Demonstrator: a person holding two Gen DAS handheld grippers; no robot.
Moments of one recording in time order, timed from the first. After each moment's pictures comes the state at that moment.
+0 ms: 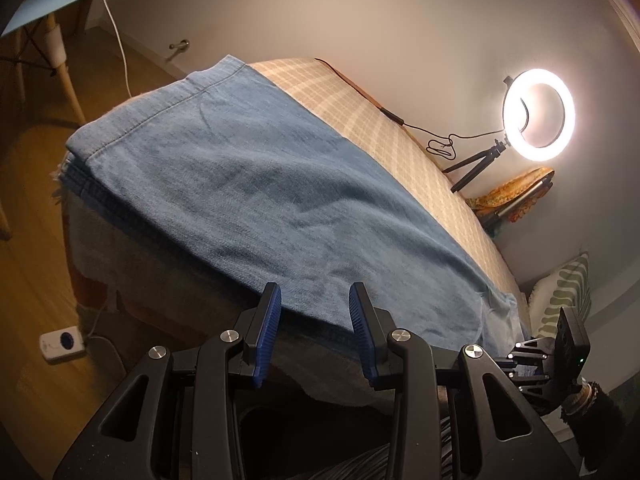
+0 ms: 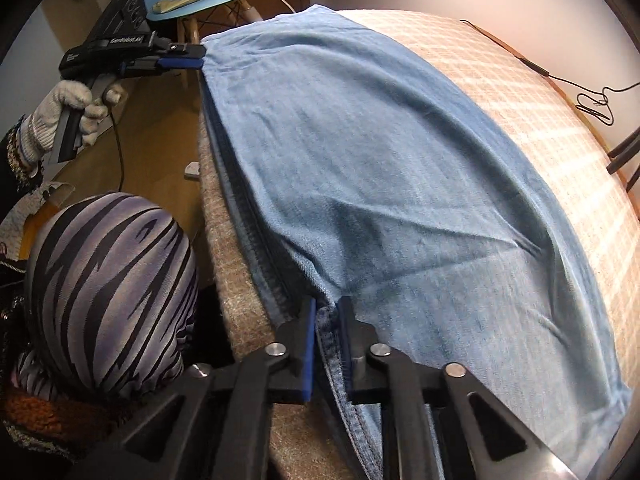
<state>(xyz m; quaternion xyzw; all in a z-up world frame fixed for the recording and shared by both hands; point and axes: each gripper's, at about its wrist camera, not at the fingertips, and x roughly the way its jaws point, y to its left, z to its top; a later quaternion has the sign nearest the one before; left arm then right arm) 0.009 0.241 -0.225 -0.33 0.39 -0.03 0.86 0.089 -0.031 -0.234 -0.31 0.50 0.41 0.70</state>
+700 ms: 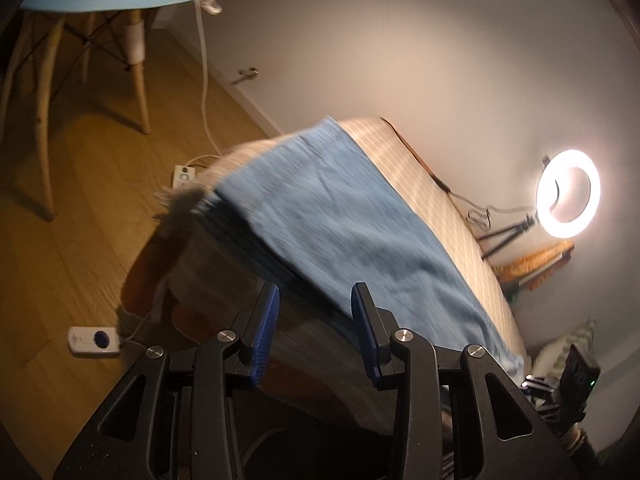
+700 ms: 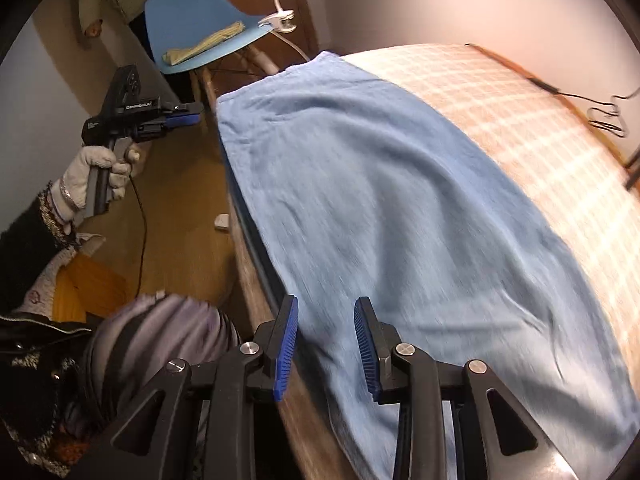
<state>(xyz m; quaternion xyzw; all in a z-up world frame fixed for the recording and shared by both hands) -0.028 0.324 -0.233 -0.40 0.33 0.06 0.85 0.111 0.013 -0.211 -0.22 0.48 0.46 0.71</state>
